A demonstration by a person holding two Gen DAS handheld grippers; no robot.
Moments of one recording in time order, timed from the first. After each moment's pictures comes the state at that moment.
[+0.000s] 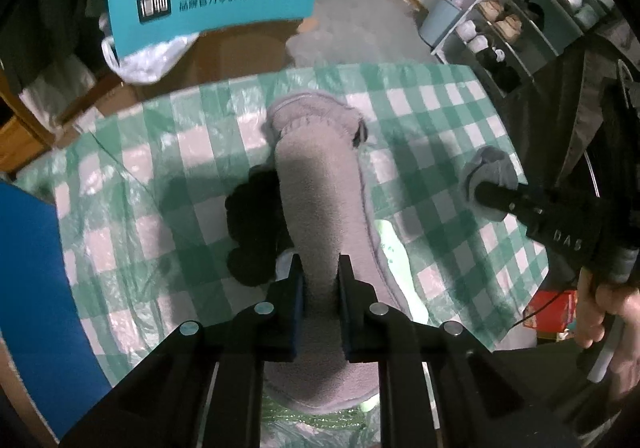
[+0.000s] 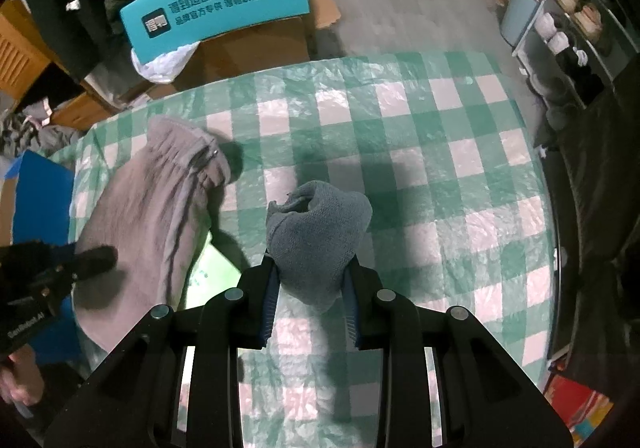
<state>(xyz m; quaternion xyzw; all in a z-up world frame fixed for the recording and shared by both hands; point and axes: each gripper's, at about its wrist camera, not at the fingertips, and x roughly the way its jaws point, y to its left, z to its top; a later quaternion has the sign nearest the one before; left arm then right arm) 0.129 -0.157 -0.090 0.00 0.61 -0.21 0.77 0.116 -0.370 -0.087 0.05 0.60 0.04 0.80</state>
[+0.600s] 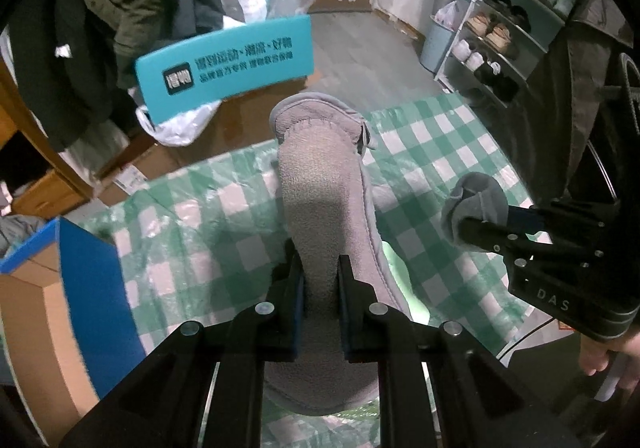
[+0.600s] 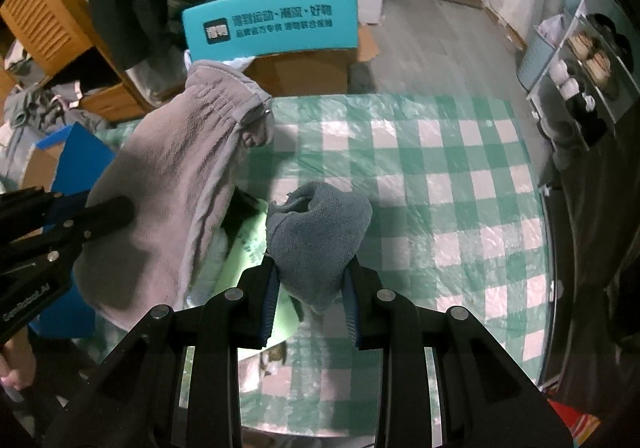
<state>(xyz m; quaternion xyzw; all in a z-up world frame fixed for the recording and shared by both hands) 0.104 -0.154 -0.030 0.06 0.53 -0.19 0.82 0.084 -0.325 -0.047 0.01 0.55 0.08 0.83</state>
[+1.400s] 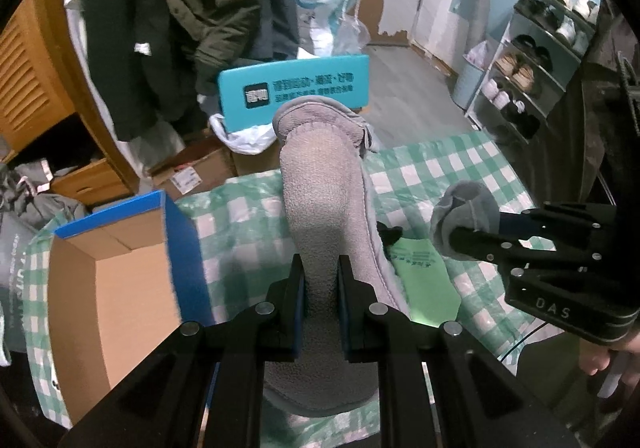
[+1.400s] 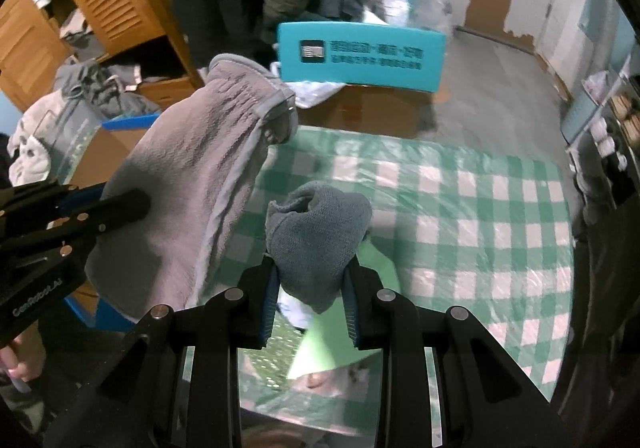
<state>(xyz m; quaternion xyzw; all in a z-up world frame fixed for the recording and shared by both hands) 0.067 -0.068 0.018 0.03 0.49 -0.13 0.86 0.073 -0.235 -0.006 -0.02 0.52 0.17 0.84</state>
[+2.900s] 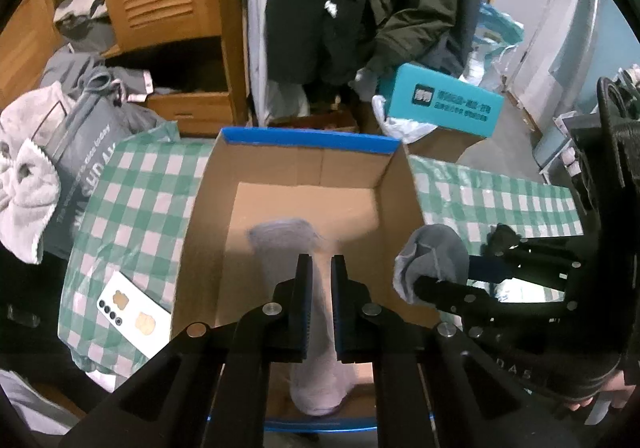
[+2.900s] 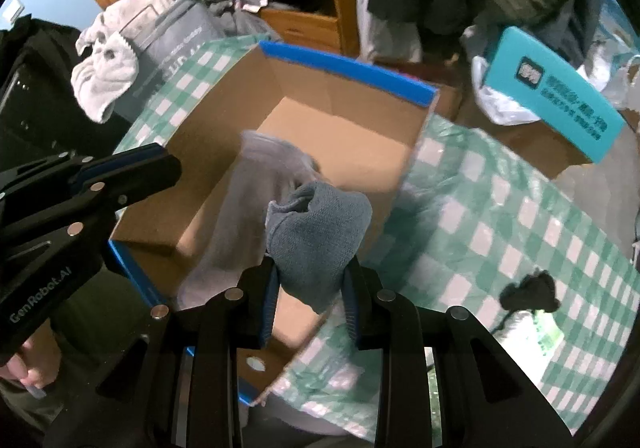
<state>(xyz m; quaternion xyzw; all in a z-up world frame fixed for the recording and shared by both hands) 0.020 0.142 0.006 -0.06 0.50 0.02 0.86 0.062 0.008 -0.030 -0.11 0.56 0.33 0.75</state>
